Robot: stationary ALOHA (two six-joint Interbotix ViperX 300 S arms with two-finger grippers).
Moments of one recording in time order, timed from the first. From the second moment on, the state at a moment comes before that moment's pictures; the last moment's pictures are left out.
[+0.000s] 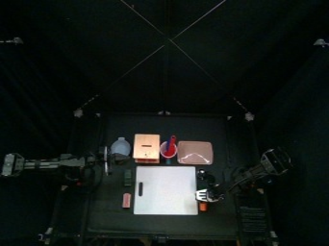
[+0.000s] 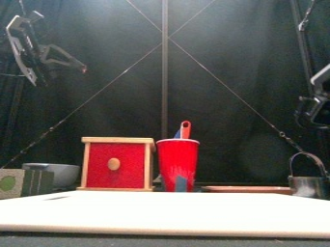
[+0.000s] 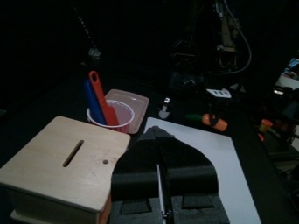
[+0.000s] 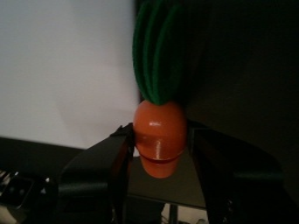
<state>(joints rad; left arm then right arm) 0.14 -0.93 1.27 -0.17 -0.29 0.00 0.44 -0.20 0.91 0.01 0.53 1.95</state>
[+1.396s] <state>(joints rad) 0.16 -0.93 1.28 -0.06 -0.30 0.01 0.20 0.15 0.56 -0.29 0.42 1.95</state>
